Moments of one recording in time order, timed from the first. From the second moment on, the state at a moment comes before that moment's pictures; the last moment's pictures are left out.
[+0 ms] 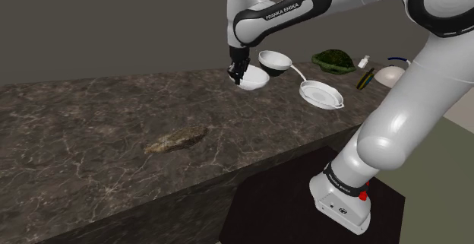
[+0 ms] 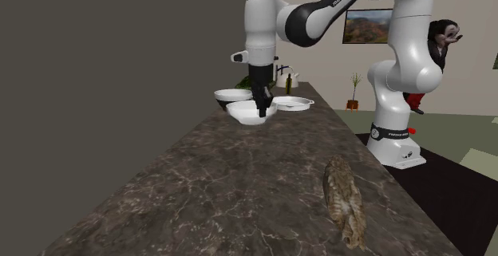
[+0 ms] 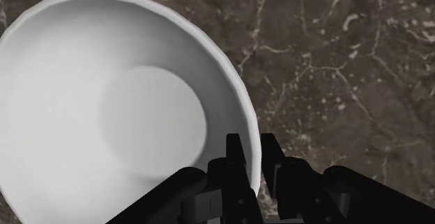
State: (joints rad) arm 0.00 0.04 0.09 -2.14 -0.20 2.08 0.04
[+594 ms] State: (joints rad) arm 0.00 -0.01 0.10 -2.07 -0.19 1.97 0.02
